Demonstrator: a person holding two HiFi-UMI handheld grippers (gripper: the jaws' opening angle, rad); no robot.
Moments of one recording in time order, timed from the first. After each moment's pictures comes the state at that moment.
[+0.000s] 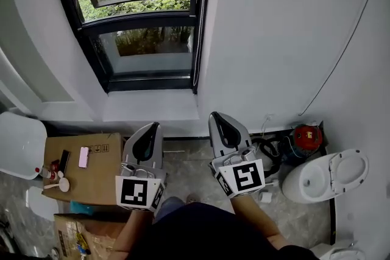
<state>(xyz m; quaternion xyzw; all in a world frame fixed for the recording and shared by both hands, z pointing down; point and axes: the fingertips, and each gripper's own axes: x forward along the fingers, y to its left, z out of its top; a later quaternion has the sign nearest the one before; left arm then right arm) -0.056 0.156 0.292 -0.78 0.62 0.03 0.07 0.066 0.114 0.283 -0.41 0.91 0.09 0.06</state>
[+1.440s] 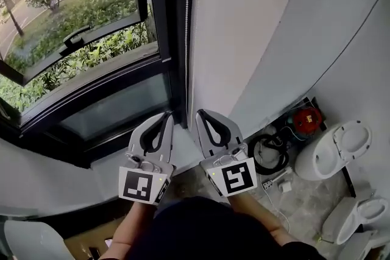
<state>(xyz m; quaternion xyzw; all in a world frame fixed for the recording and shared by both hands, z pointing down) -0.107 -0.264 0.293 -0.91 0.40 0.06 0.07 -0.043 -0.254 0.297 -0.56 0.83 0.11 0.00</state>
